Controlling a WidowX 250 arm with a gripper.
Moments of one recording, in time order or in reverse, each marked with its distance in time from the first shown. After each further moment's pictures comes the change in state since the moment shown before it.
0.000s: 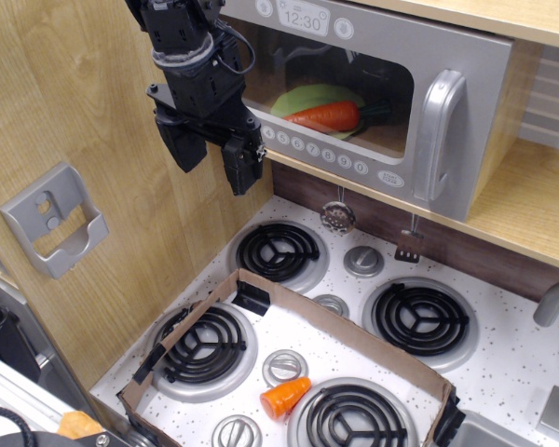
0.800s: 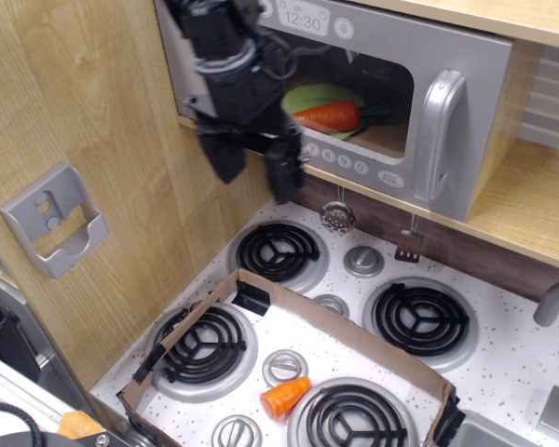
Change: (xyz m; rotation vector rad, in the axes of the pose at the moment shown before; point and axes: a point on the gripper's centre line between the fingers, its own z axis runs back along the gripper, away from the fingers) arm 0.010 -0.039 -0.002 -0.087 0.012 -0.002
